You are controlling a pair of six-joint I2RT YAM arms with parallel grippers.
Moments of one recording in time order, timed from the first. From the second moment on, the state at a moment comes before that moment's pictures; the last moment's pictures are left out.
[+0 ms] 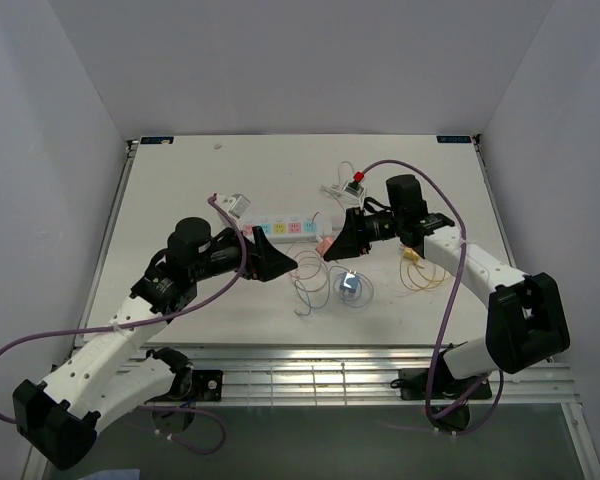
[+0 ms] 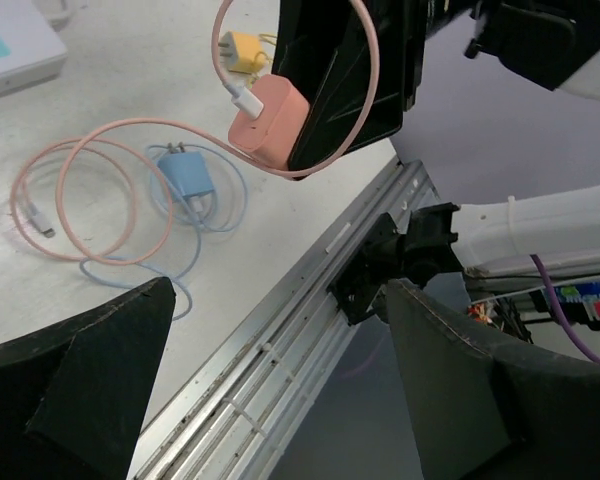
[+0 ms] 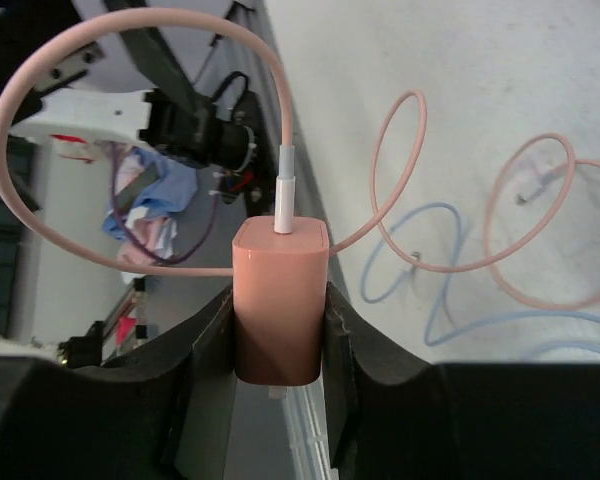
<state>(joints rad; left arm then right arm) -0.58 0.87 0.76 -0.17 0.50 -0.63 0.42 1.42 0.95 -0.13 -1.17 0.35</state>
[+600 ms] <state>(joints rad) -0.59 0.96 0.82 -0.15 0.45 -0.79 0.64 1.20 0.92 -0.25 -0.31 0.01</state>
